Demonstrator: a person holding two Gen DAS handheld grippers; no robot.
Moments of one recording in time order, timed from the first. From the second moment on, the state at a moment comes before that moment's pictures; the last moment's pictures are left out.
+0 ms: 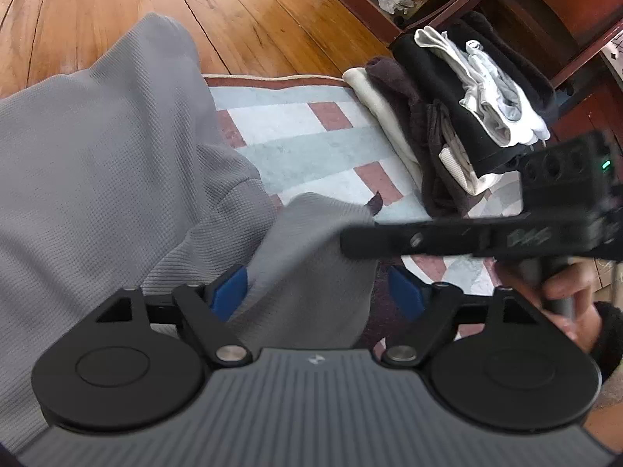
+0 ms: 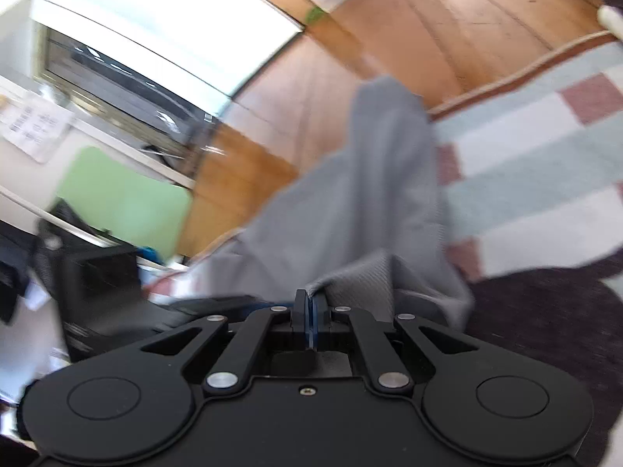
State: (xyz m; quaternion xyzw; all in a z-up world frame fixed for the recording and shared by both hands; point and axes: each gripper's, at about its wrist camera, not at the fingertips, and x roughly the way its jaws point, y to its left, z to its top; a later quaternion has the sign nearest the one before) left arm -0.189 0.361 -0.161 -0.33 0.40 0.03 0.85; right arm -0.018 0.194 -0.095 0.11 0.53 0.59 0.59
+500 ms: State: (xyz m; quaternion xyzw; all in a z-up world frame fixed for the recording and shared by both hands) left arm -0.267 0.432 -0.126 -0.38 0.25 0.17 0.87; right arm 0.008 0.182 -0.132 0.03 0.58 0.47 0.67
